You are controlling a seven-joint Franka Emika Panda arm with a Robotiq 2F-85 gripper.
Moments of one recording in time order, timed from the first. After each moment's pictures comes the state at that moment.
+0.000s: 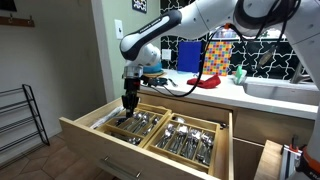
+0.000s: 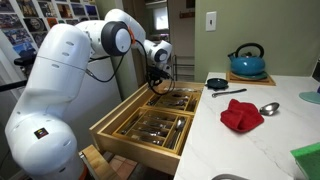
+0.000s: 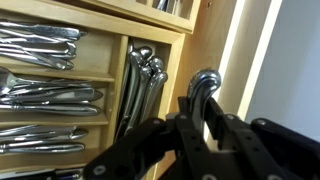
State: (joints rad) arm 0.10 0.60 0.20 -1.50 0.31 1.92 -0.43
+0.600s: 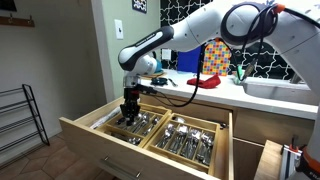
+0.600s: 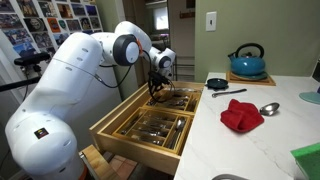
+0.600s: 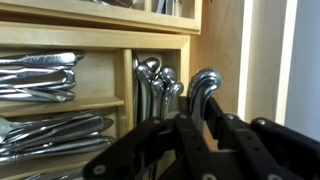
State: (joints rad) arm 0.10 0.75 0.20 -1.37 0.31 1.85 -0.26
